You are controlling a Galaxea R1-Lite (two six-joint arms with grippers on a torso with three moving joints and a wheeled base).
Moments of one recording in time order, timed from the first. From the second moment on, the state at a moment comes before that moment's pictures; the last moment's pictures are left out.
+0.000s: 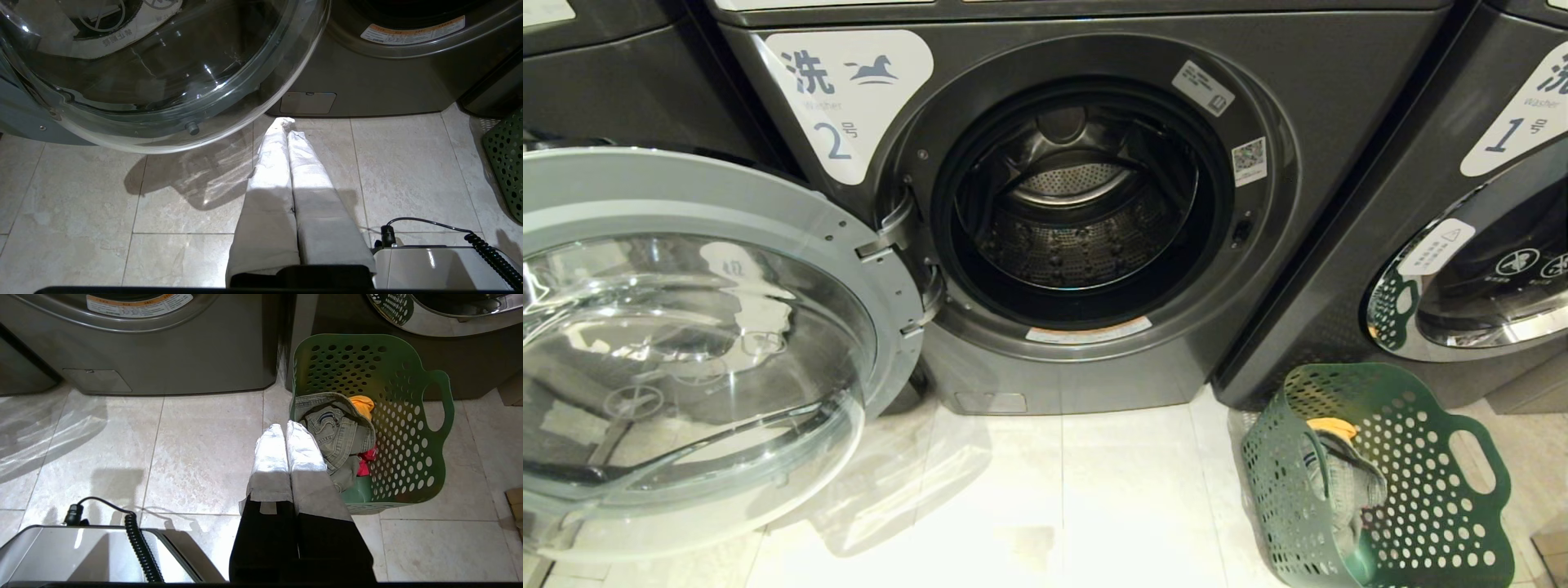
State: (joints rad) left arm 0.00 0.00 0.00 0.00 0.00 0.00; right arm 0.00 0.00 -0.04 0.09 0.00 0.00
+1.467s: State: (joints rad) left arm 0.00 0.00 0.00 0.00 0.00 0.00; right arm 0.00 0.00 -0.04 0.09 0.00 0.00
